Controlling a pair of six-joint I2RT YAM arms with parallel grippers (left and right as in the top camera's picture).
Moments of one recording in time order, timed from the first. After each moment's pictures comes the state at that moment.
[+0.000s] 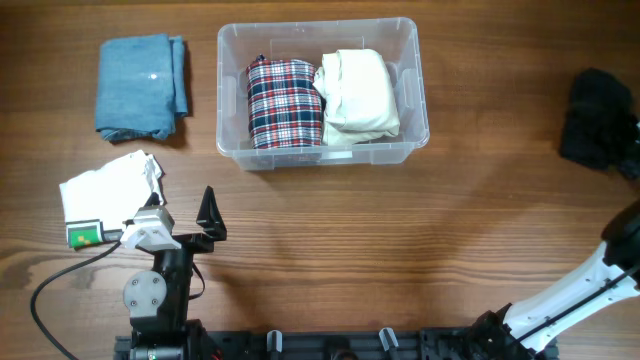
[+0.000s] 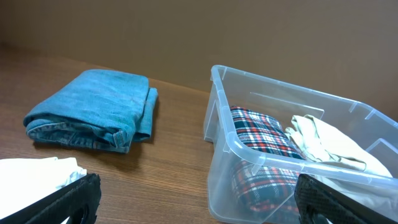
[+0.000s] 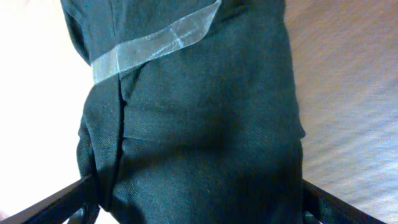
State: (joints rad) left arm 0.06 0.02 0.01 -0.07 0.06 -0.26; right arm -0.77 2.17 1.63 -0.73 -0.44 0.03
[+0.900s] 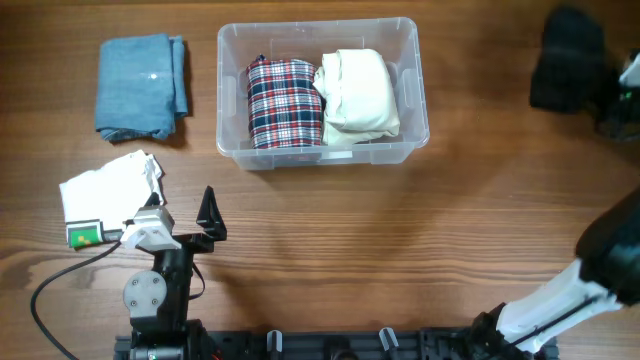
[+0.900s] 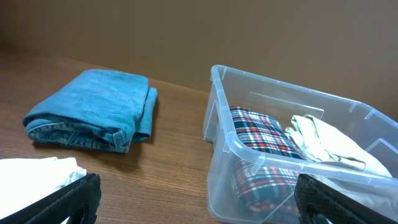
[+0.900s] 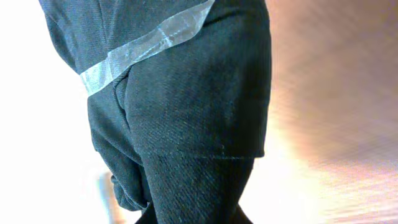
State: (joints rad) left arm 0.06 0.02 0.01 -0.07 0.06 -0.26; right arm -0.59 1.95 1.63 -0.71 -0.60 0.14
